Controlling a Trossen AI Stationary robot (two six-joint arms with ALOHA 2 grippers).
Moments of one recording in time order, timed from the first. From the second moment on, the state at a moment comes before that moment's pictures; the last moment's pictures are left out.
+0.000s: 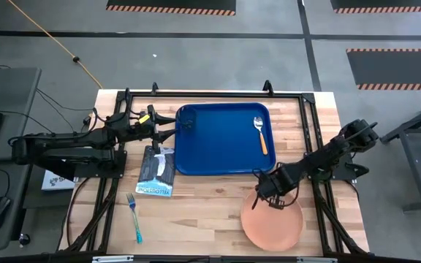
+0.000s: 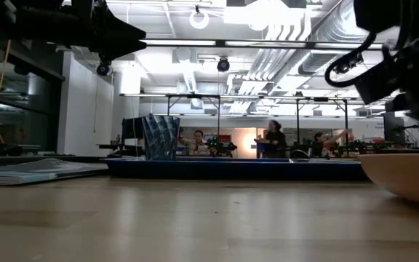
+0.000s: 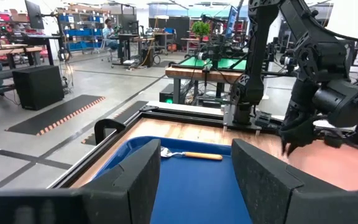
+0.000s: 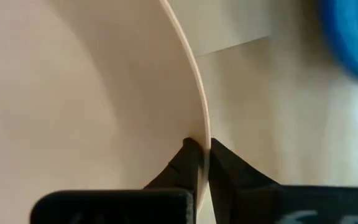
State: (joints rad) left arm 0.27 0.74 0.34 0.41 0.03 -0.02; right arm 0.46 1.57 0.87 -0.94 -0.04 0.74
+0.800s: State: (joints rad) left arm 0.27 0.74 0.34 0.42 0.03 -0.02; right arm -0.03 1.24 0.87 -0.53 0.27 0.69
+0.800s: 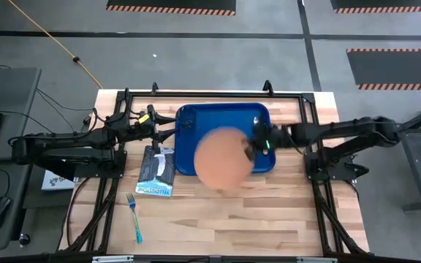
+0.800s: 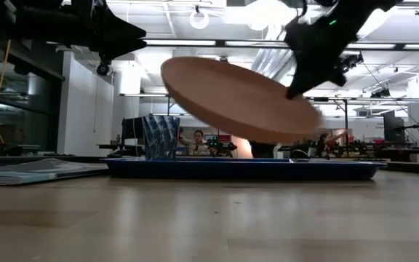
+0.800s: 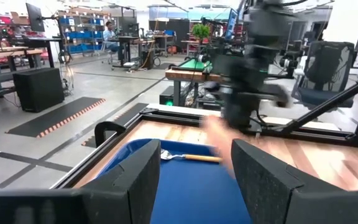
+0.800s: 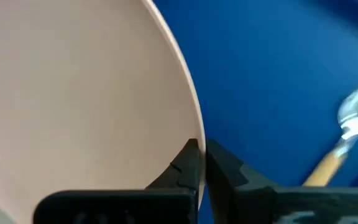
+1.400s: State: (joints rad) left arm 0.27 0.74 0.34 0.42 0.03 -0.01; right arm -0.34 1.48 0.87 -0.39 0.08 0.65
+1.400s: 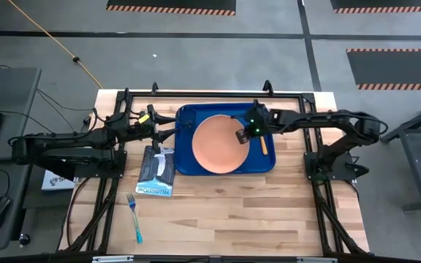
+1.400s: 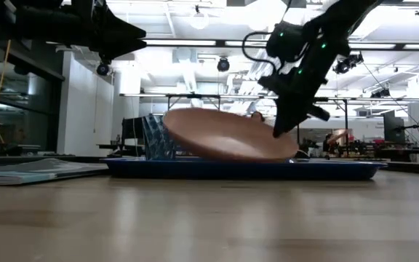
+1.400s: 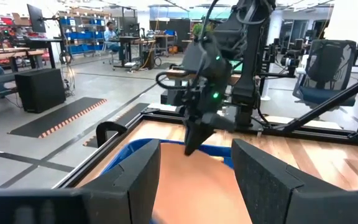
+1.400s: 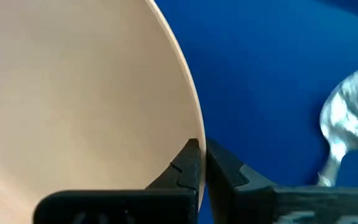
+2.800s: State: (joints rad) left arm 0.27 0.62 0.34 0.37 0.08 -0.06; right arm -0.41 1.51 0.87 -0.29 0.12 0.59
